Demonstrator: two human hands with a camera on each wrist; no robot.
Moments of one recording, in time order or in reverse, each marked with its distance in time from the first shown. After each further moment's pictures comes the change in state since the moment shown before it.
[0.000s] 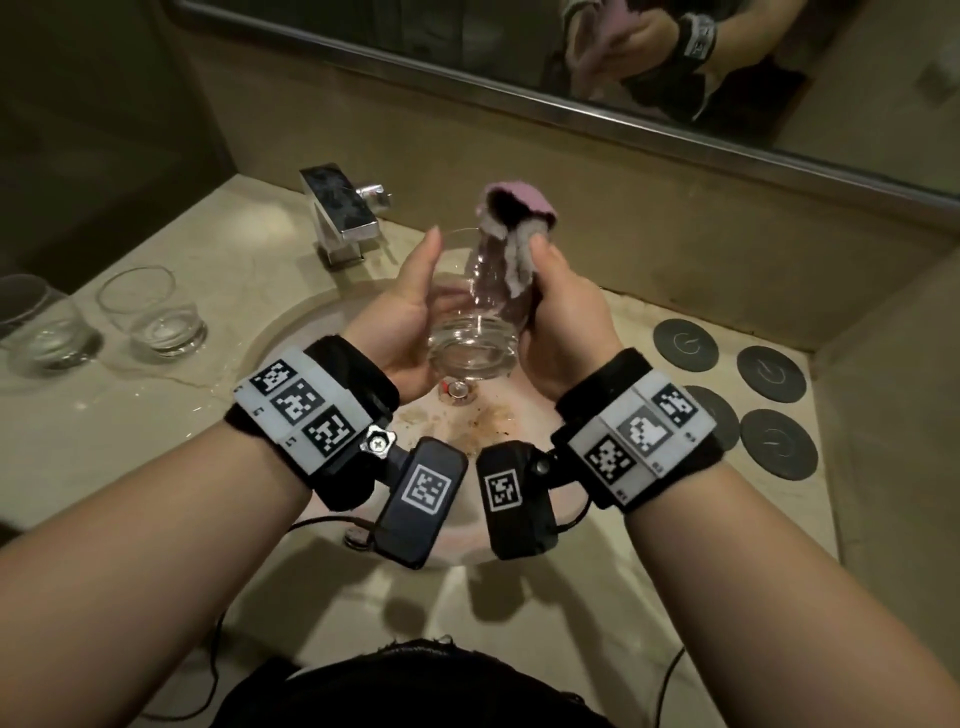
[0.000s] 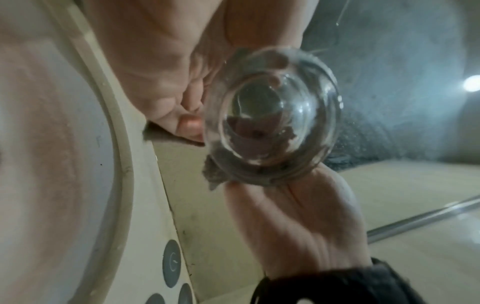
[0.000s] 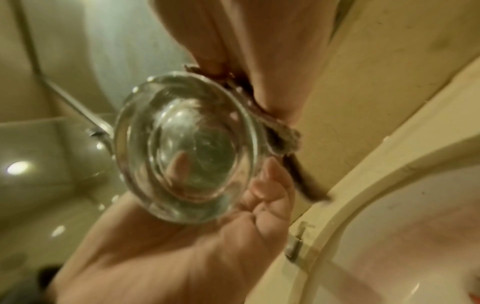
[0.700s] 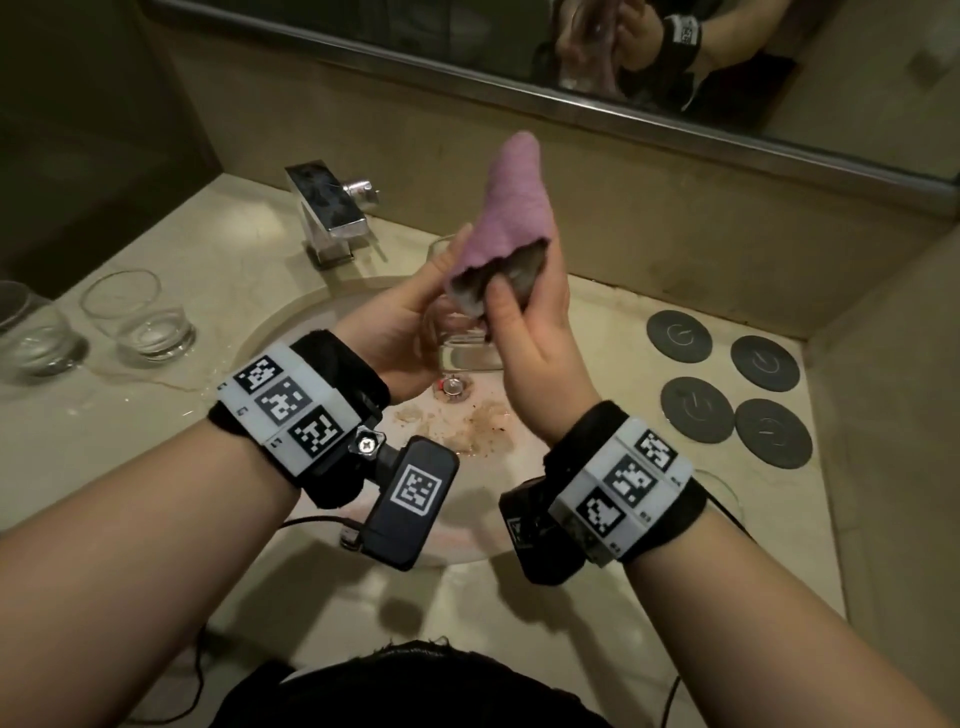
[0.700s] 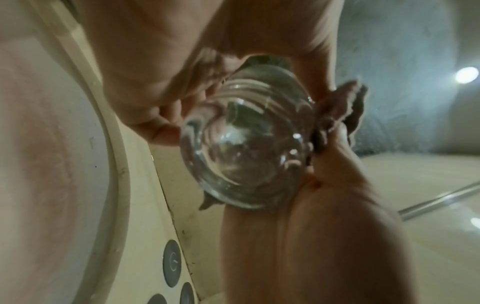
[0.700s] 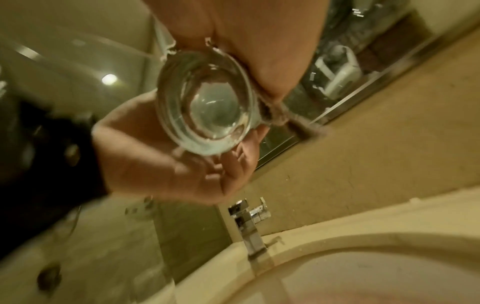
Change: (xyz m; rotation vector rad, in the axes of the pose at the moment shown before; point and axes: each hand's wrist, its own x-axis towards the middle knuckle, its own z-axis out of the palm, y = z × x) left_hand -0.005 0.001 0.006 0.019 -0.233 -0.049; right_hand -0.029 0.025 -0.013 -0.806 -0.002 -0.518
